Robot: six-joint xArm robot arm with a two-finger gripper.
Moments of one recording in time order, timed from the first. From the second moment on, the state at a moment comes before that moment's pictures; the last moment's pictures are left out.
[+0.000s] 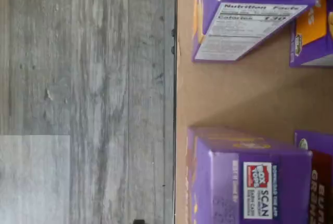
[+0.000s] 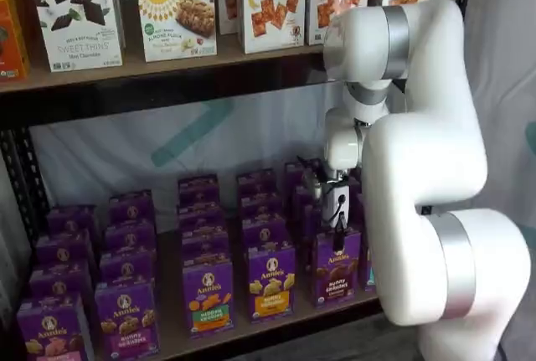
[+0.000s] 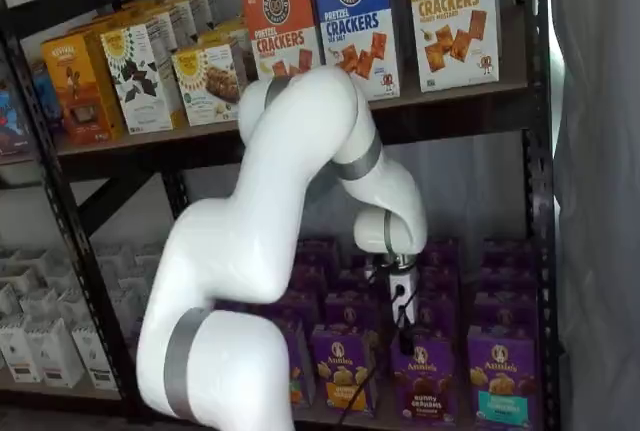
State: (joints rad) arm -0.15 0.90 -1.38 0.00 0.49 -1.71
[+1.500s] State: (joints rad) arm -0.15 1.03 -1.45 -0.10 0.37 -1.63
